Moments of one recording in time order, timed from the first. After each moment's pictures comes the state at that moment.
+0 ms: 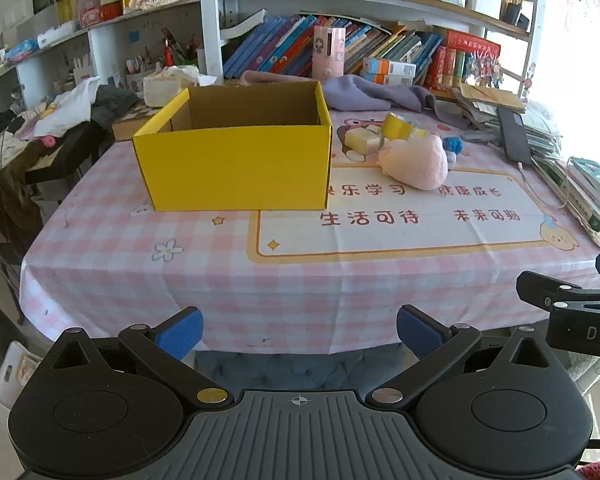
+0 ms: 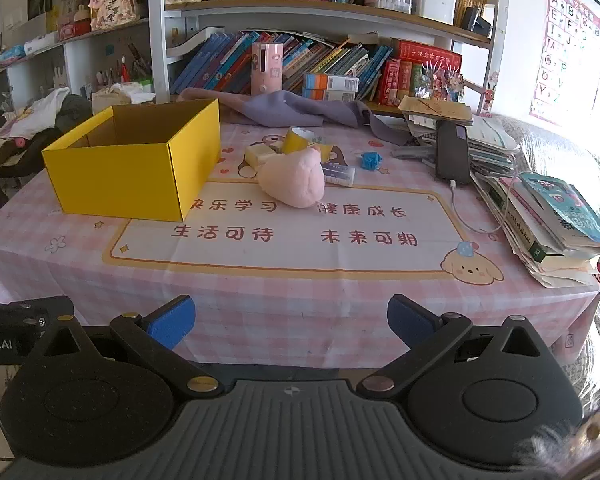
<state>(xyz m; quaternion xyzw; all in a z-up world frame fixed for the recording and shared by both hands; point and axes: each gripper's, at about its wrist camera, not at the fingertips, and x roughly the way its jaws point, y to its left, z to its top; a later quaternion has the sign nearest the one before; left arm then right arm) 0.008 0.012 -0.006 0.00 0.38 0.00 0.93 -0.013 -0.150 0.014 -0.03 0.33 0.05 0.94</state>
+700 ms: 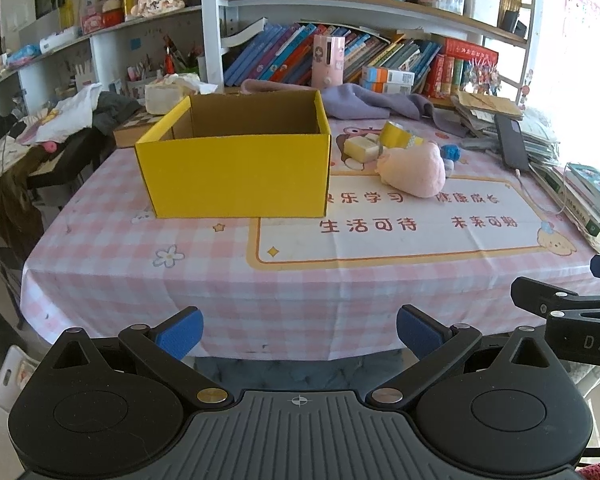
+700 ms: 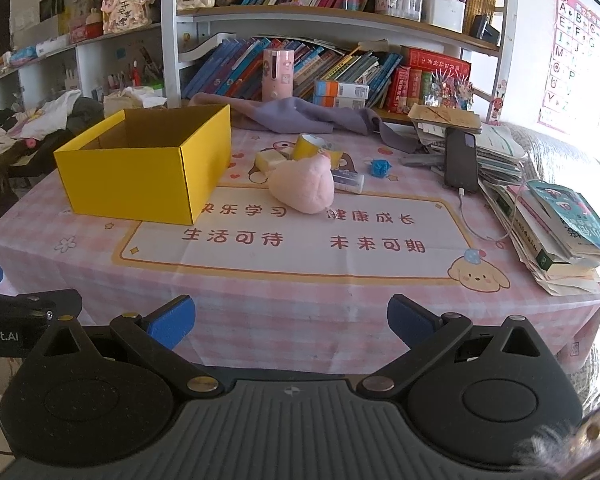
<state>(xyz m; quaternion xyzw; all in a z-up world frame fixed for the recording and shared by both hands) 0.005 0.012 -0.003 -0.01 0.37 0.00 0.93 -0.018 -0.147 0.015 -0.03 0.32 0.06 0.94</state>
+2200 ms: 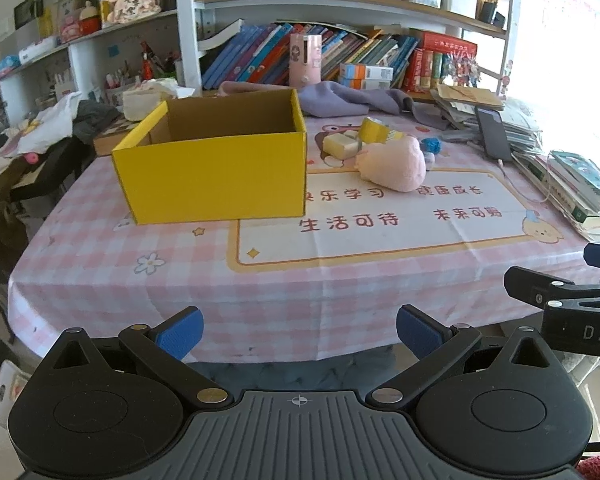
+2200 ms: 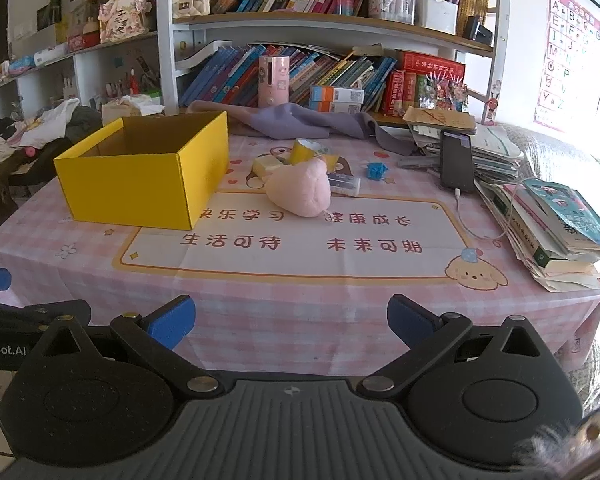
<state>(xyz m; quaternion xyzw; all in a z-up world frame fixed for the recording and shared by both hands) 0.008 0.002 -0.006 0.01 0.37 -0.03 0.93 -0.023 -0.155 0.016 -0.02 0.31 0.06 0.95</state>
